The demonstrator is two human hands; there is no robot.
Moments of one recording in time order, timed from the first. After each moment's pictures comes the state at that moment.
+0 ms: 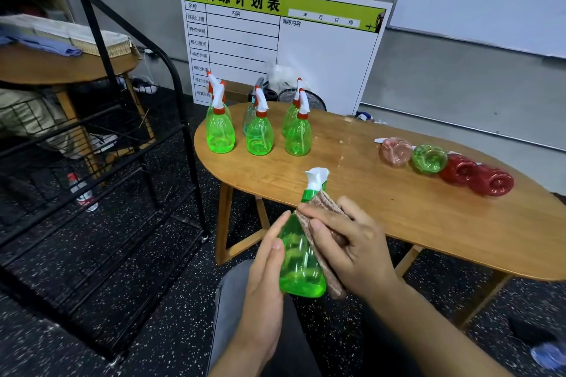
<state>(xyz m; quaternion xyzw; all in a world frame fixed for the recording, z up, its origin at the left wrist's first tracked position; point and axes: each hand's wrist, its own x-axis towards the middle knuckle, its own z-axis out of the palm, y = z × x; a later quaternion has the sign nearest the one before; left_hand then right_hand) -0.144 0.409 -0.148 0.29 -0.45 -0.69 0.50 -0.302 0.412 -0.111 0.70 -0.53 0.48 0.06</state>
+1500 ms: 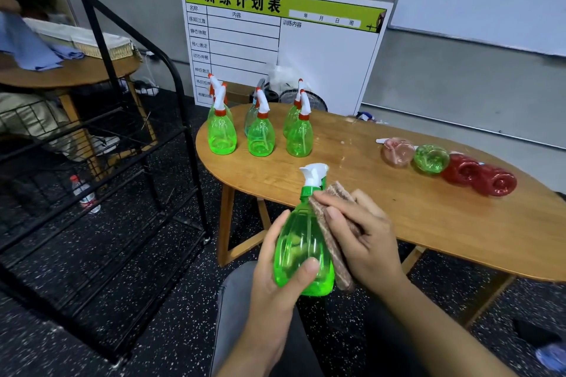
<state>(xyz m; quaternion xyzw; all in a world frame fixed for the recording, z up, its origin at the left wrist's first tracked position) -0.142 0.413 -0.151 0.25 -0.45 -0.69 0.50 -0.309 0.407 -0.109 0.66 -0.52 0.54 -0.02</state>
